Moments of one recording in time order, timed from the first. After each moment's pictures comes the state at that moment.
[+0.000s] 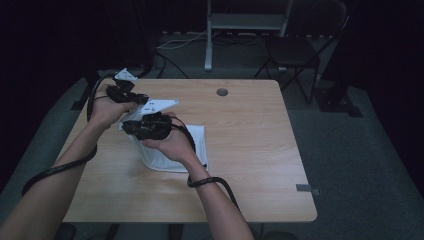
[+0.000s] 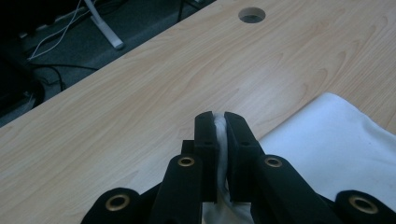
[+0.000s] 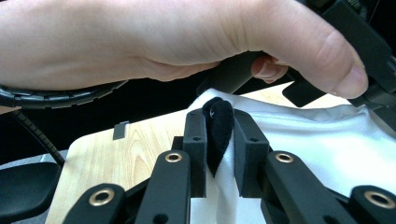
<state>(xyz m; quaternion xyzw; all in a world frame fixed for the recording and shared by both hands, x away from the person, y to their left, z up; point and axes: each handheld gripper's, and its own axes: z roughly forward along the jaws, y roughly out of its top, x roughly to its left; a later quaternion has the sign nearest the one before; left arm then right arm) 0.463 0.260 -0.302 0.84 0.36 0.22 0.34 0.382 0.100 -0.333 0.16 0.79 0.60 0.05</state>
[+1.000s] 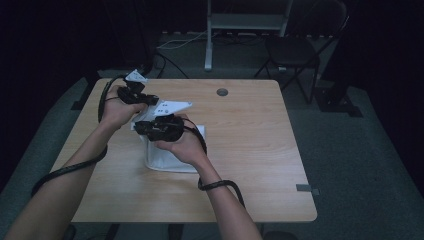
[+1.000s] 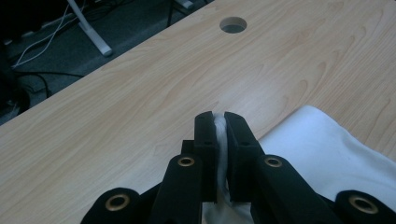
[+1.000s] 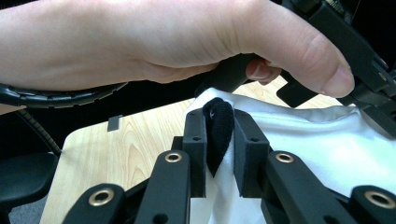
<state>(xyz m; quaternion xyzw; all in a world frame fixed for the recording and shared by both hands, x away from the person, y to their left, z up) 0.465 0.234 -0.309 0.84 0.35 0.21 0.35 0.379 0.070 -0.335 0.17 0.78 0.60 0.06</state>
